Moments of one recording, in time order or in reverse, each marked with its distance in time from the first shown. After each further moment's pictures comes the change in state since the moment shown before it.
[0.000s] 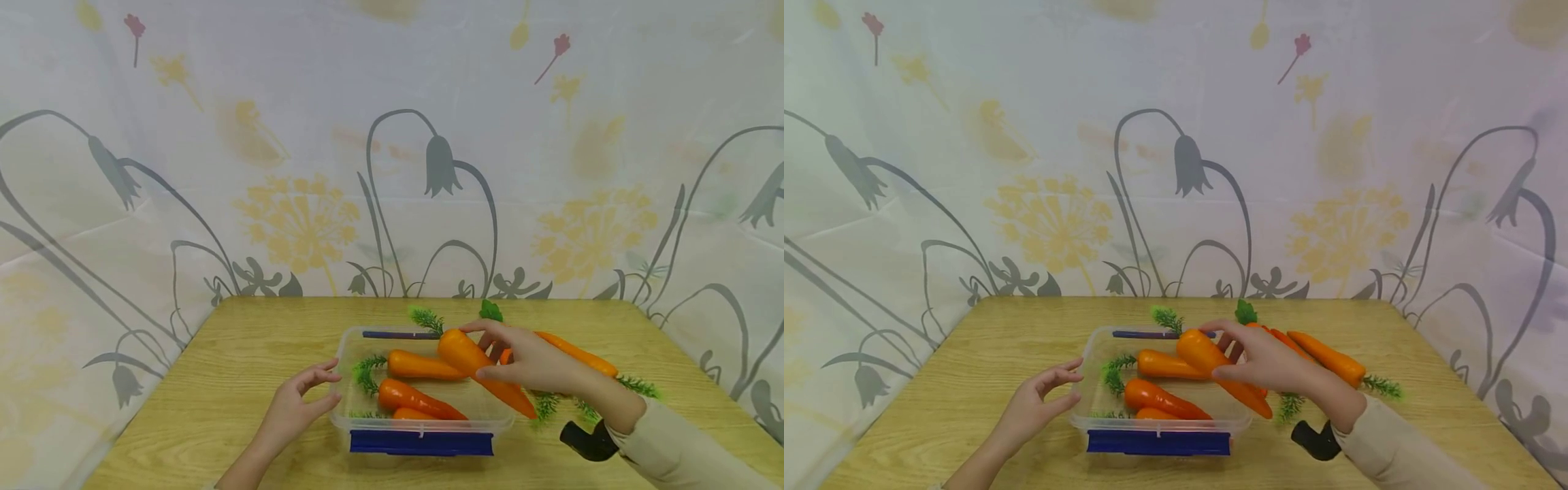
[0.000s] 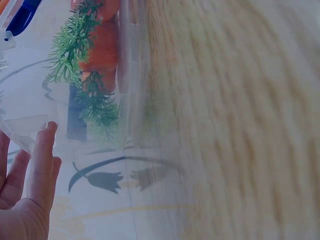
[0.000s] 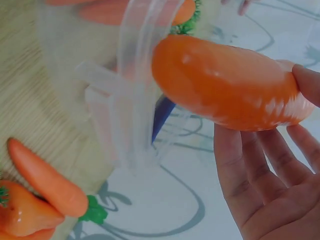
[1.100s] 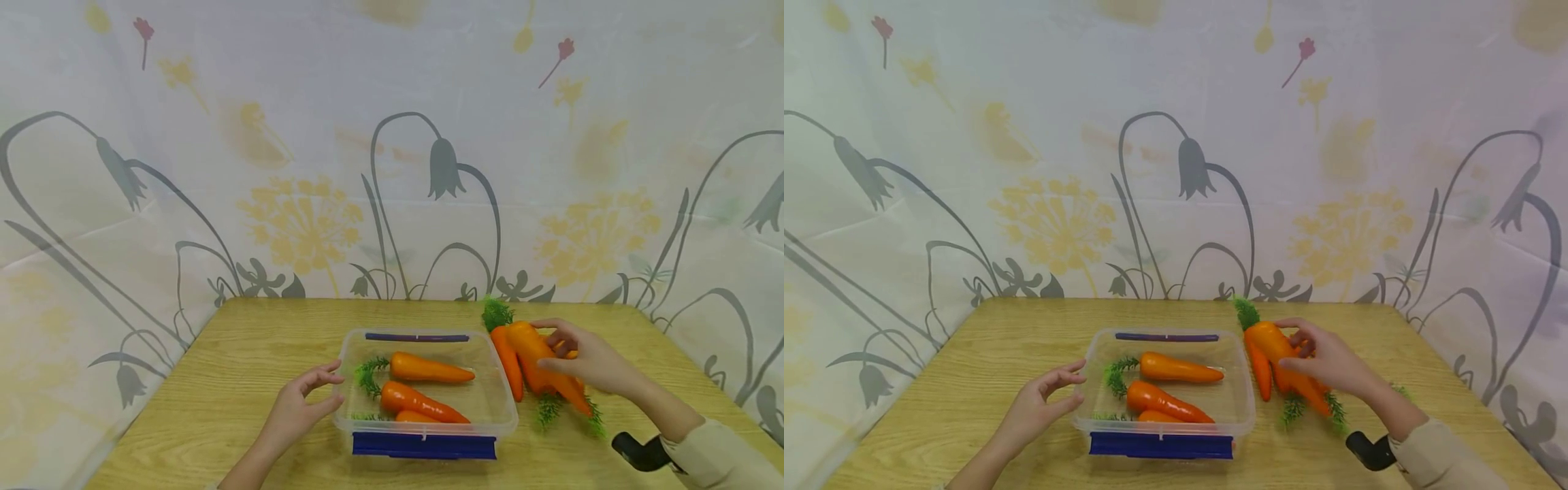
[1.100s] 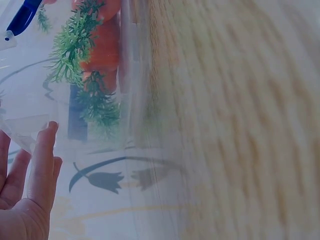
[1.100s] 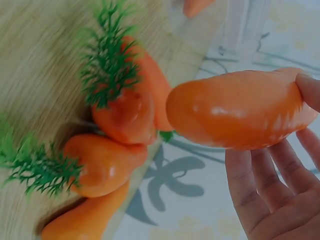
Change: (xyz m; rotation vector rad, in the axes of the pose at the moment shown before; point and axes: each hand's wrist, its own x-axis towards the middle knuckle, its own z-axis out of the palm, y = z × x) left_hand 0.000 -0.001 0.000 -0.009 0.006 0.013; right_hand -0.043 0.073 -0.028 -0.110 0.258 0.135
